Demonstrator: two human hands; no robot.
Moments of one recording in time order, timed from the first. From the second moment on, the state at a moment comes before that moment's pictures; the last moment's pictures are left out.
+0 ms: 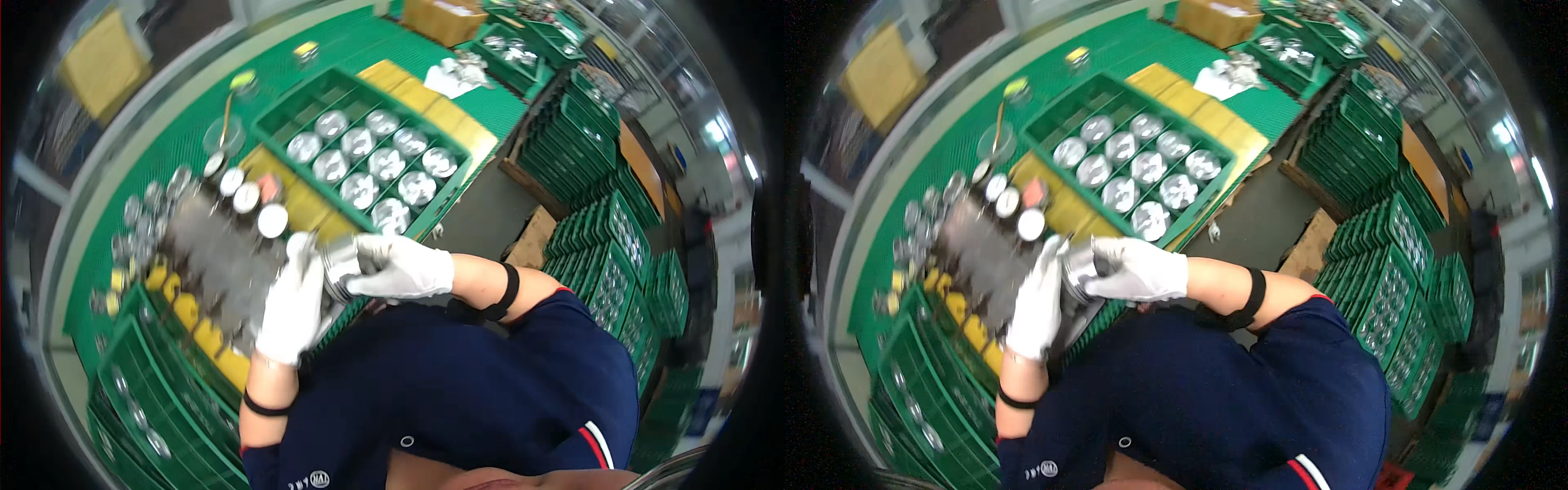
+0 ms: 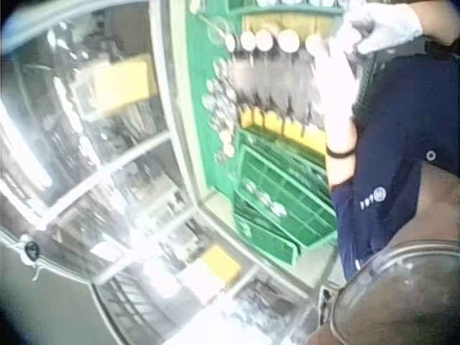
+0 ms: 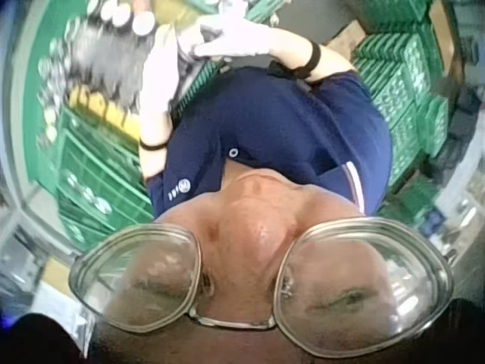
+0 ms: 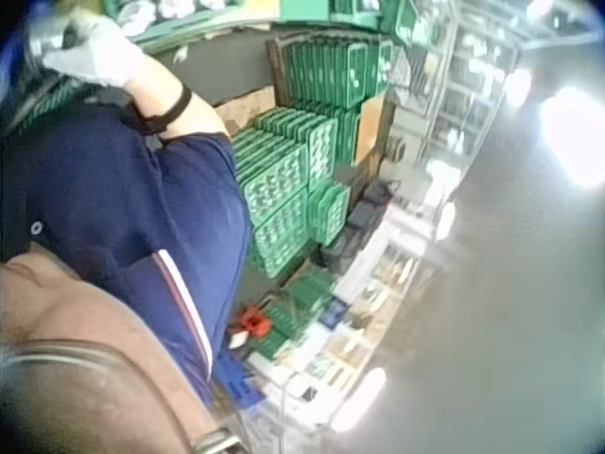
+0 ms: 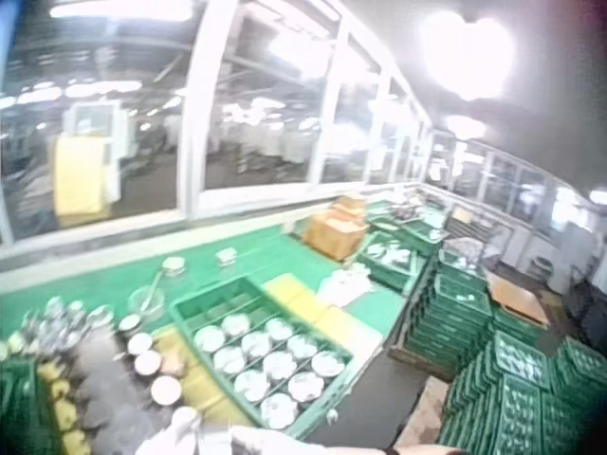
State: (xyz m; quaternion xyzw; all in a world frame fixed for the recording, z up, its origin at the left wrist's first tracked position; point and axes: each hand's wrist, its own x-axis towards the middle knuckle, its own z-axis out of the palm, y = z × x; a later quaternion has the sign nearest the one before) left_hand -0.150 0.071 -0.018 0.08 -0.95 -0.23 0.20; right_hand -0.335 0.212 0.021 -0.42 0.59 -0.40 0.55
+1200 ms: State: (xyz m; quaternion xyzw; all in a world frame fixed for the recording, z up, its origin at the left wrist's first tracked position) left_hand 0.034 0.056 0.035 0.56 -0.68 -0.40 0.27; right_hand -0.638 0.325 -0.128 -0.19 0.73 -0.63 0.18
